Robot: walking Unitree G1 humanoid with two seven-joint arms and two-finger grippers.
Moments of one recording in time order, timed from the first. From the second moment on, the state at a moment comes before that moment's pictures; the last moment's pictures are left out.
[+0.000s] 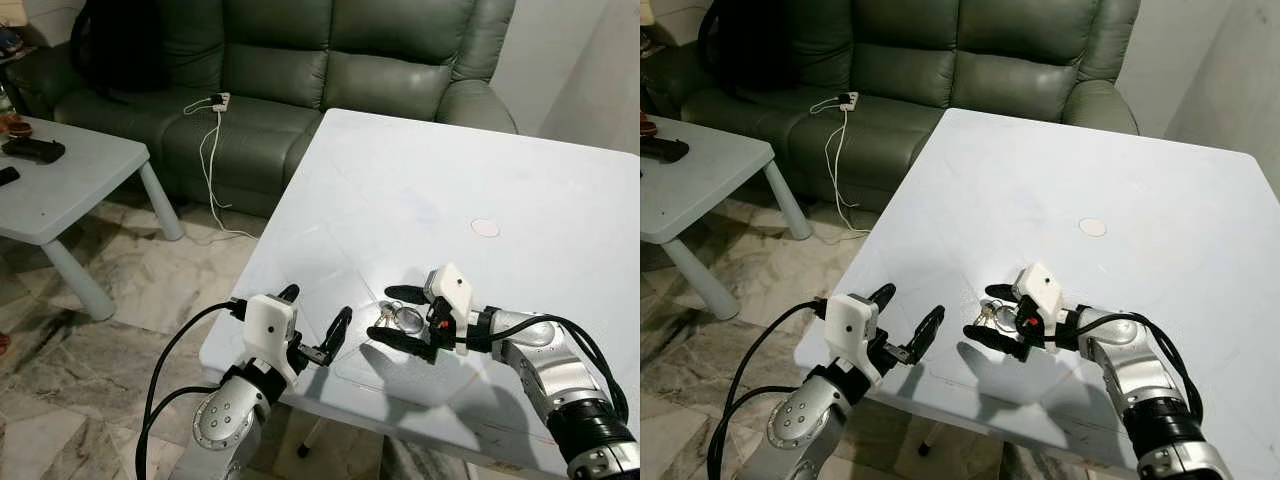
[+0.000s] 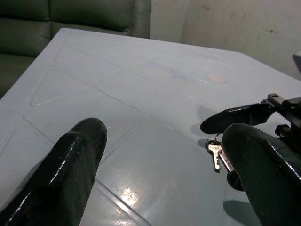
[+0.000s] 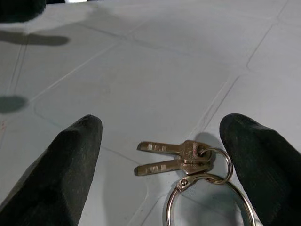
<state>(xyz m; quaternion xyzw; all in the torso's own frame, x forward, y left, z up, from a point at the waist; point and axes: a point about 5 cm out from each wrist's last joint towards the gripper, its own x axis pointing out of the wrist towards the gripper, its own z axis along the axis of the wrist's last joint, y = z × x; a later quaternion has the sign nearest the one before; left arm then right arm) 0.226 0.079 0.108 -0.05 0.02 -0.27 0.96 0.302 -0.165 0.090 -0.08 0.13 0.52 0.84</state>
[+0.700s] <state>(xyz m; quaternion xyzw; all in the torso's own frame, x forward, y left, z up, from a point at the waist) 0.225 0.077 0.108 -0.06 0.02 -0.27 0.96 0.313 -0.181 0.087 -0.10 0.16 0.51 0.84</state>
